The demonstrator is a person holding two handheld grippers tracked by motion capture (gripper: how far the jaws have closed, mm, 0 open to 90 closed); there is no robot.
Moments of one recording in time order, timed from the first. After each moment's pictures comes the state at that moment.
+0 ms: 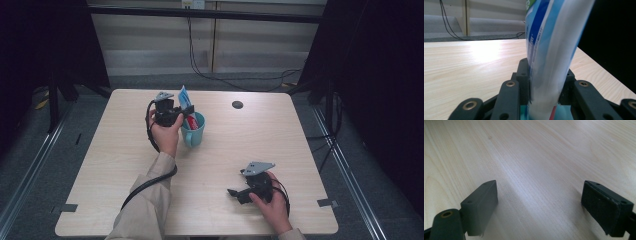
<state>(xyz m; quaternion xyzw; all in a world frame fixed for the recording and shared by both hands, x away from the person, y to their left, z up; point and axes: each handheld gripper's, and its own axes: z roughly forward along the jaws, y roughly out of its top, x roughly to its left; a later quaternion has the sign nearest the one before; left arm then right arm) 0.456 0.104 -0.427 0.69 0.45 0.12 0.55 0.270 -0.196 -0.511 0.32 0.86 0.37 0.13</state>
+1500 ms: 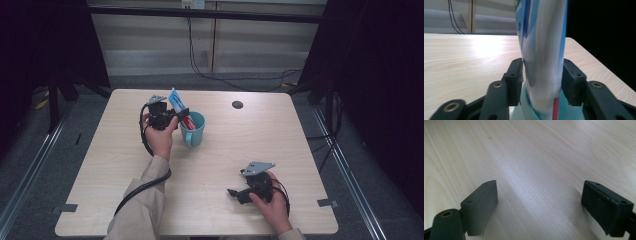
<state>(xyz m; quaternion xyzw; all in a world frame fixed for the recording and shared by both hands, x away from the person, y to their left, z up) 0.453 0.123 -0.437 0.68 0.46 0.11 0.55 0.270 -0.196 -0.511 0.32 0.86 0.37 0.13</state>
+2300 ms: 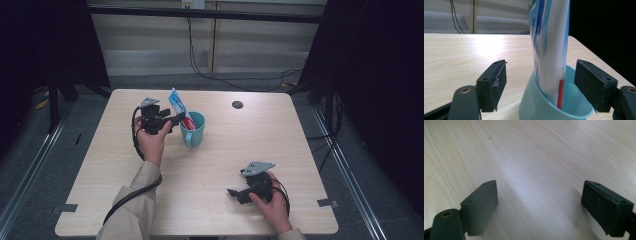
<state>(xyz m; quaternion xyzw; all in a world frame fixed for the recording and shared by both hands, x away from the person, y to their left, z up) 0.439 0.145 -0.435 0.69 0.46 0.12 0.55 0.270 -0.196 -0.511 0.32 0.86 0.37 0.13</state>
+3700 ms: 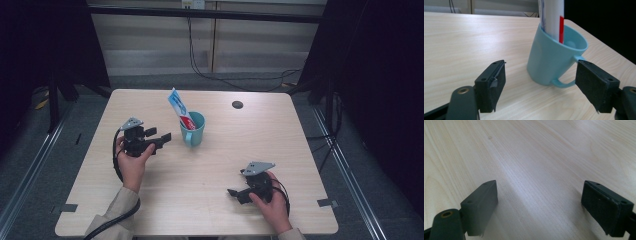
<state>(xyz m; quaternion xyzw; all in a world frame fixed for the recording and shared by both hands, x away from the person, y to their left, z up) 0.388 0.192 -0.461 0.72 0.44 0.11 0.53 0.270 -0.196 -0.511 0.32 0.86 0.37 0.13</state>
